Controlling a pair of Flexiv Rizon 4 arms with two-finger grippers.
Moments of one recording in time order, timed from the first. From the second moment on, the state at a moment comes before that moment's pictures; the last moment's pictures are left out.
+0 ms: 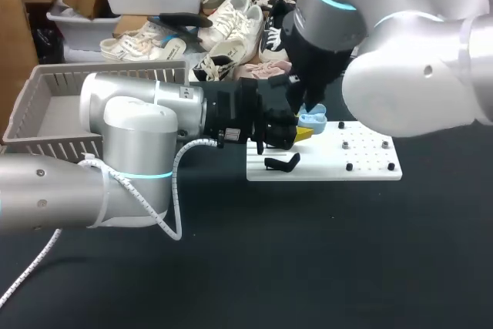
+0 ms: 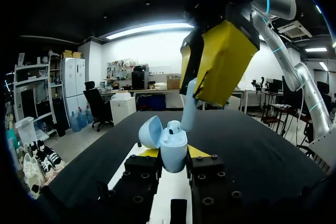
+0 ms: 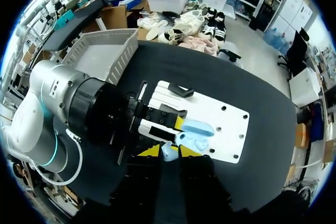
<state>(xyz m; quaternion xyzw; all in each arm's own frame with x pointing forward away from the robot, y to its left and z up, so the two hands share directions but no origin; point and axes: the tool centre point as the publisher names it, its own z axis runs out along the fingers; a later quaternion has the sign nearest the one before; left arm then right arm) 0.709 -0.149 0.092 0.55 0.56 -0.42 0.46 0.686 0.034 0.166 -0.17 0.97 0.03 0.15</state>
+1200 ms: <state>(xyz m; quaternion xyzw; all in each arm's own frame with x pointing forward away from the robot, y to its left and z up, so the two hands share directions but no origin) 0.709 -0.149 0.092 0.55 0.56 -0.42 0.46 0.699 0.017 0.149 -0.14 0.98 0.04 0.13</state>
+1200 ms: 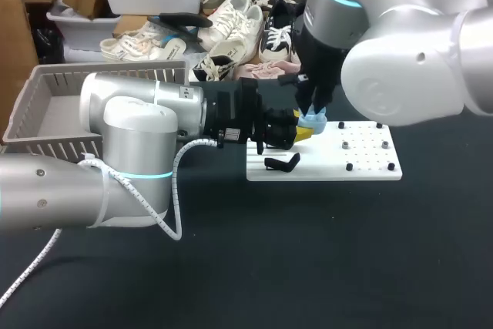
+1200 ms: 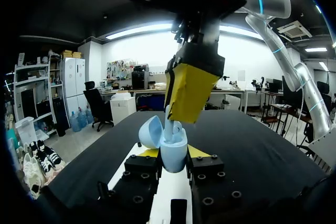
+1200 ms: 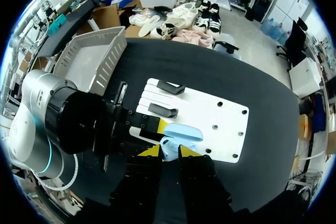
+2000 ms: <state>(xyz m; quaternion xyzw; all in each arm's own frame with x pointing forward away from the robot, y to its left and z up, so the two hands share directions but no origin) 0.709 -0.149 0.092 0.55 0.56 -0.42 0.46 0.698 0.015 0.148 -0.14 0.98 0.05 0.13</state>
